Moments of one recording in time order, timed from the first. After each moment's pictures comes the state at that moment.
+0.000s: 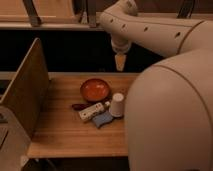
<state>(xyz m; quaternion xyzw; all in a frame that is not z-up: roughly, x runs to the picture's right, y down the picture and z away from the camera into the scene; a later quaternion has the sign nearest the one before) 0.086 -0.165 0.723 -0.13 0.10 0.12 0.98</state>
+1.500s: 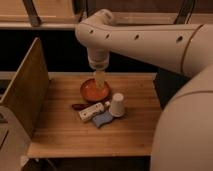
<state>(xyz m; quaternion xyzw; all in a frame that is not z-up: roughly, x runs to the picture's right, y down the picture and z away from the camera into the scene) -0.002 -0.073 0.653 -0.20 0.02 0.00 0.98</state>
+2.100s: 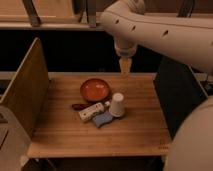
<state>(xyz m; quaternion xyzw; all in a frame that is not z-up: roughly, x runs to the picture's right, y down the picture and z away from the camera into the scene) 0.106 -0.136 0.648 -0.14 0.13 0.09 0.98</state>
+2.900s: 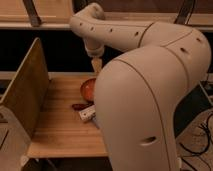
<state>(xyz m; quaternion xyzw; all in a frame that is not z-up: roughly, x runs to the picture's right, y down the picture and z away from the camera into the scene) -0.046 -0.128 0.734 -0.21 0.04 -0.01 0.98</state>
